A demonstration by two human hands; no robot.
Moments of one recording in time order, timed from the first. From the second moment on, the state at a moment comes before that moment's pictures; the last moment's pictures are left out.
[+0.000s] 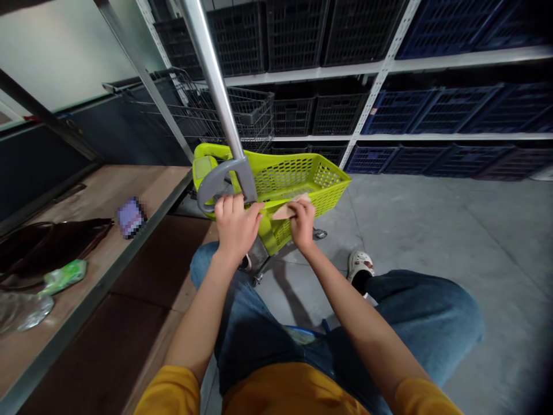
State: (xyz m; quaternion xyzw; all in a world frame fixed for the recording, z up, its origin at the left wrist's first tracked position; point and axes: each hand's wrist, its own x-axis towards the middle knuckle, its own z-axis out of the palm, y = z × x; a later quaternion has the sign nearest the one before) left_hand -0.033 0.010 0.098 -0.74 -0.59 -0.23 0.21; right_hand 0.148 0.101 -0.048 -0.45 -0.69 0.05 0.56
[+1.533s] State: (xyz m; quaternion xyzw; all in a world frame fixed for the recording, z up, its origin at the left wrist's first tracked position) left_hand -0.033 0.007 0.098 -0.74 -0.60 -0.23 0.21; right_hand 0.141 0.108 -0.091 -0.36 -0.81 0.06 0.45
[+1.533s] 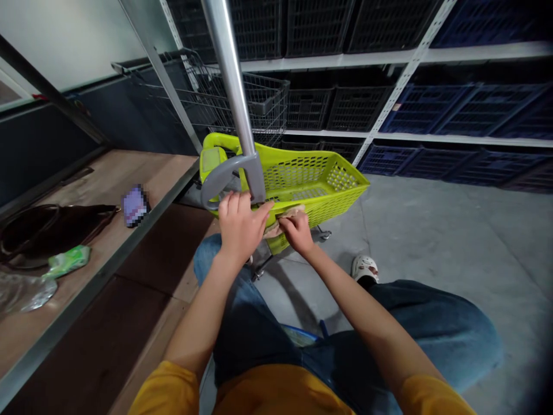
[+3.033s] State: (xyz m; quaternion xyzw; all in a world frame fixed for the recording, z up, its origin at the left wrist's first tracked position) left_hand -0.053 -0.001 0.100 -0.80 -0.50 -0.24 0.23; right_hand 0.158 0.031 -0.005 -0.38 -0.76 0.02 0.52
